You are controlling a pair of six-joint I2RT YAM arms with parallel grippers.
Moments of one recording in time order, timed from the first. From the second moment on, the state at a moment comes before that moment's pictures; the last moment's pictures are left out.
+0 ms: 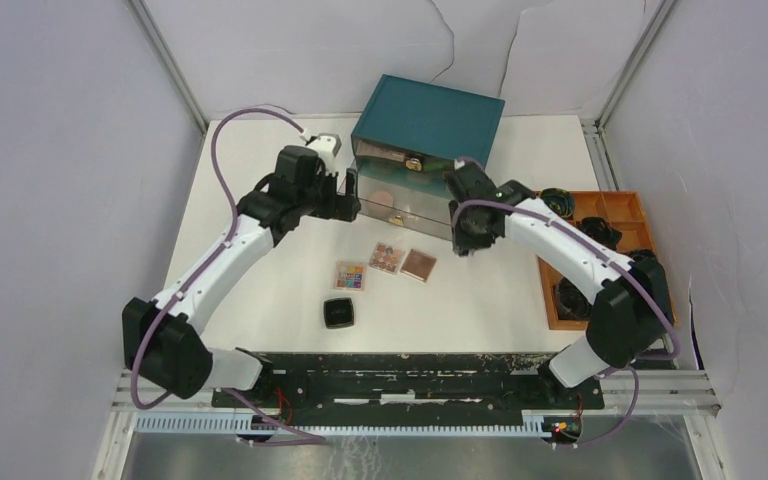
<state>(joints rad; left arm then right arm) -0.43 1.38 1.21 -0.48 0.02 -0.17 0.58 1.55 1.21 -0.88 0.15 0.49</state>
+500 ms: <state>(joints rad) -0.52 1.15 0.83 -0.48 0.05 -0.30 0.58 2.01 1.87 -0.95 0.21 0.38</state>
